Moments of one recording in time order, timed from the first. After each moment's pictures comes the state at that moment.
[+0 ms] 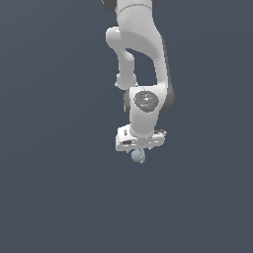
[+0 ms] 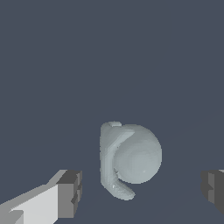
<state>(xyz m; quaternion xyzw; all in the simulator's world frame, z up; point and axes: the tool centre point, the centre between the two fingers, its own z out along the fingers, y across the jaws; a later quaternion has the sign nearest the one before) 0.025 0.054 0.090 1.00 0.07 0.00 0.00</state>
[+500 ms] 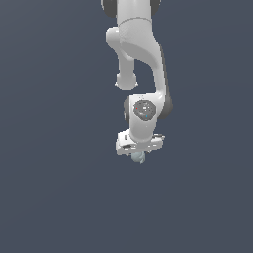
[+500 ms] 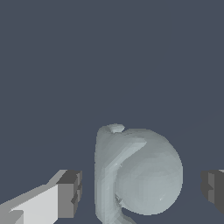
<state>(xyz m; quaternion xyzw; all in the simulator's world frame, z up) 0.024 0.054 0.057 1.00 0.07 0.00 0.00</state>
